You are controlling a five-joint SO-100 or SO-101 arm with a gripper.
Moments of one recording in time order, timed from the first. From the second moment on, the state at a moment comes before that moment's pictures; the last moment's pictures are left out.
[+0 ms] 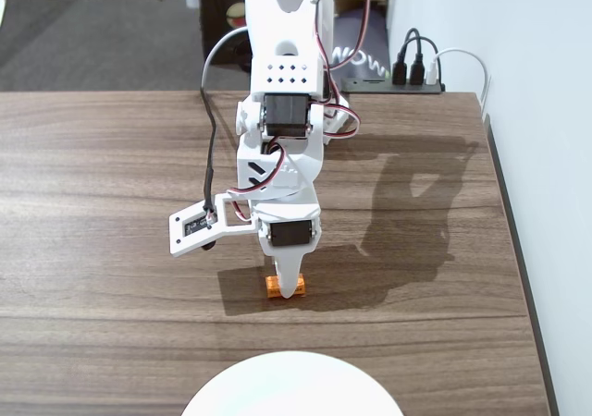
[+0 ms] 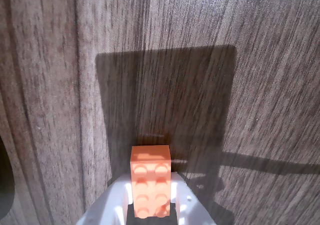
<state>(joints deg) 2.1 92.1 119.1 48.6 -9.9</state>
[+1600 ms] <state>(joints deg) 5.5 95.0 91.5 62.0 -77.8</state>
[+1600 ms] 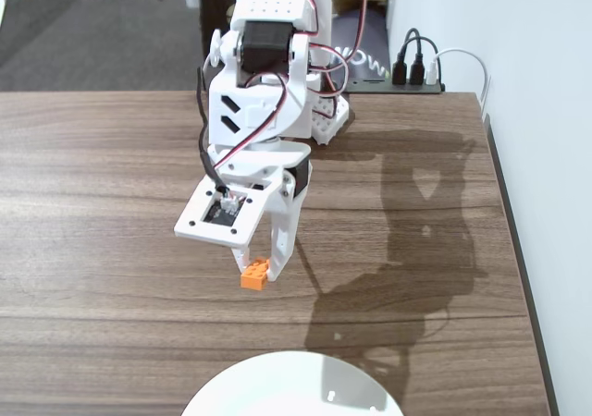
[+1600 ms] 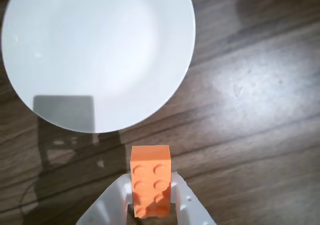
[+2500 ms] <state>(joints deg) 4.9 72.8 73.4 52.1 -79.6</state>
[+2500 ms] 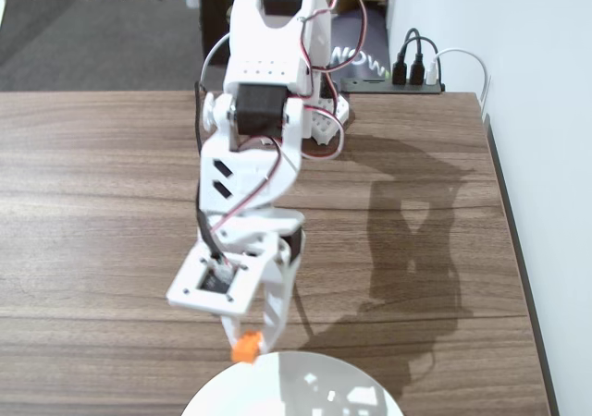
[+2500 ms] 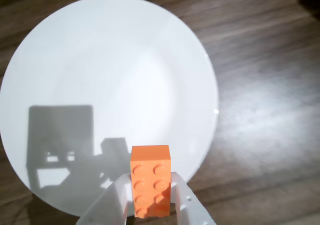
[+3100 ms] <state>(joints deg) 2.4 62.8 68.0 52.1 -76.9</state>
